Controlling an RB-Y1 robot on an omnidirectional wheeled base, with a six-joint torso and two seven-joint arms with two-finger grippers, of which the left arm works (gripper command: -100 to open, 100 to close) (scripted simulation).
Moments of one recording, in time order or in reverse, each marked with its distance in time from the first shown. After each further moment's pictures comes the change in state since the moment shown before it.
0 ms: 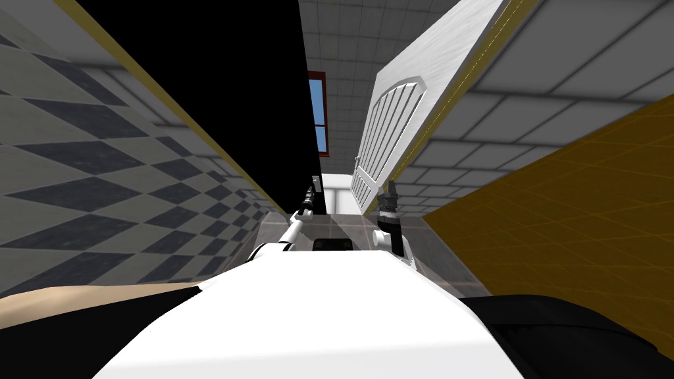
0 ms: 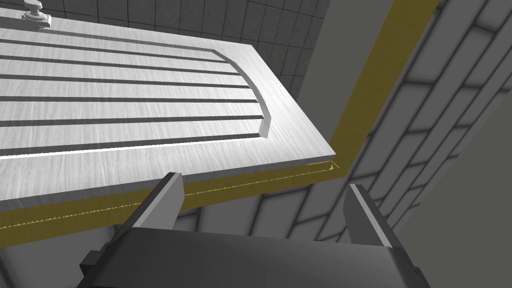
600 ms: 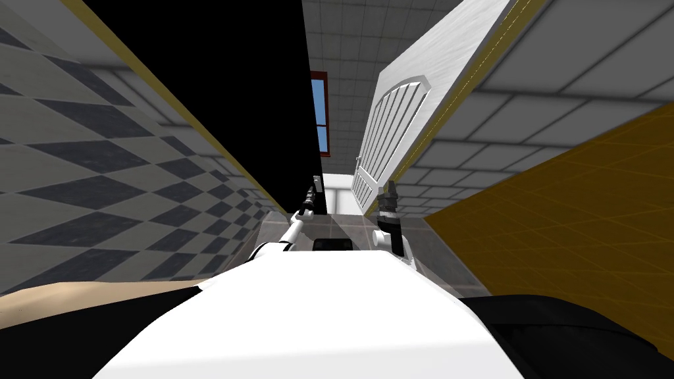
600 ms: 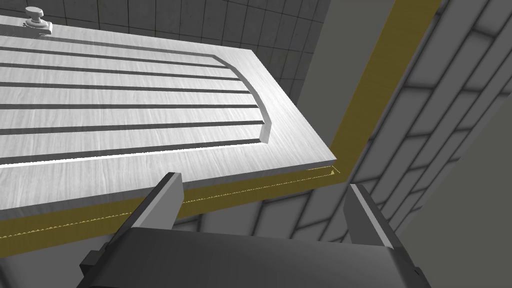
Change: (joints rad) arm -0.003 -0.002 -0.015 0.008 0.000 -0.004 0.011
